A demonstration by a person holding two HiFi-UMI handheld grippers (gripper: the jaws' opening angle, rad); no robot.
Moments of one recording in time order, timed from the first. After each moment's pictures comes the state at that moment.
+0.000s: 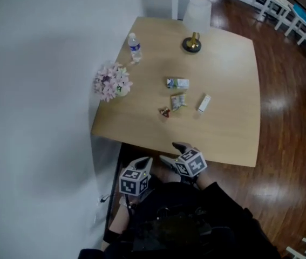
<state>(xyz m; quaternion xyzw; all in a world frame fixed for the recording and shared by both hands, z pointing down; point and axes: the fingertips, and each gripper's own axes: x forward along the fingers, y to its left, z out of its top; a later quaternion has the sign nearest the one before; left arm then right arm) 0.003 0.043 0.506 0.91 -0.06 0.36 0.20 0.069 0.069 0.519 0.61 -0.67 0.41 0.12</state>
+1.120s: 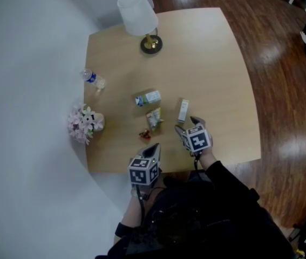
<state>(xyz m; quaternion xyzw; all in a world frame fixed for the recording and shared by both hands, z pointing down) 0.226 0.040 0.514 0.90 0.01 0.42 0.13 0.352 0.094 0.577 0.78 -0.46 0.43 0.08</state>
